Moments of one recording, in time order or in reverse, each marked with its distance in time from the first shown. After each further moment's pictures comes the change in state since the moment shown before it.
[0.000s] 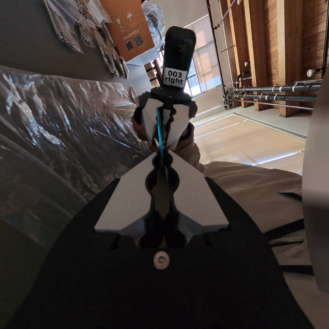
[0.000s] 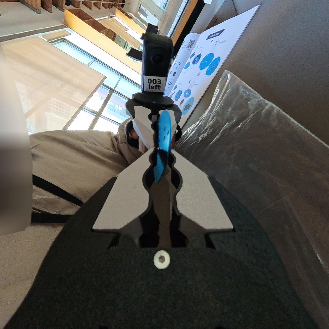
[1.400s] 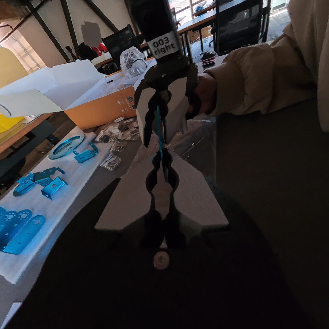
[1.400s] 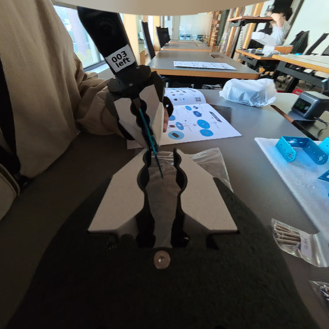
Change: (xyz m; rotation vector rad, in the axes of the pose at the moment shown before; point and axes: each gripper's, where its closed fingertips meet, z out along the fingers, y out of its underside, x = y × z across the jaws) left arm 0.028 0.015 0.002 -0.085 -0.352 1.479; right arm -0.034 0.002 -0.008 0.040 0.145 -1.025
